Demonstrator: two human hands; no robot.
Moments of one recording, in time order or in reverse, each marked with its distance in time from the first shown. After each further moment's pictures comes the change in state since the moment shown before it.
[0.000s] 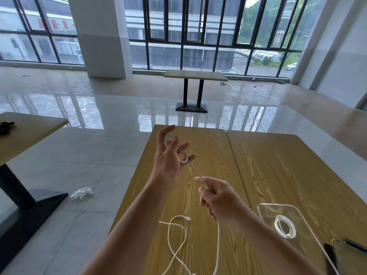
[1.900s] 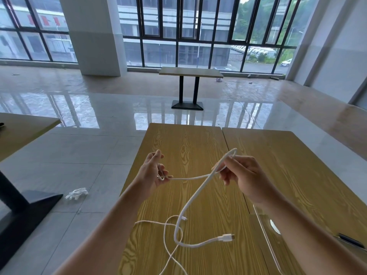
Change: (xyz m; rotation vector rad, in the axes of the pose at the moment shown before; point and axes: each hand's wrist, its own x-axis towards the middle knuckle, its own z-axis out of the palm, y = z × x) left_hand 0.035 -0.045 -0.066 0.247 0.073 -0.356; right_hand 0.006 -0.018 -0.068 0.199 0.043 -0.384
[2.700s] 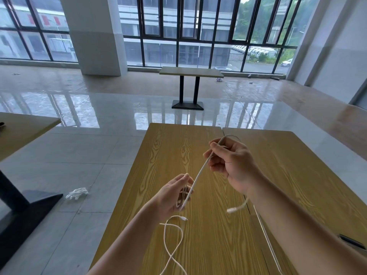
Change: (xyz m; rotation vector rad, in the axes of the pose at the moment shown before) left_hand -0.049 -0.029 0.028 0.132 -0.378 -0.188; right_hand 0.032 -0.013 0.019 0.297 0.194 0.201
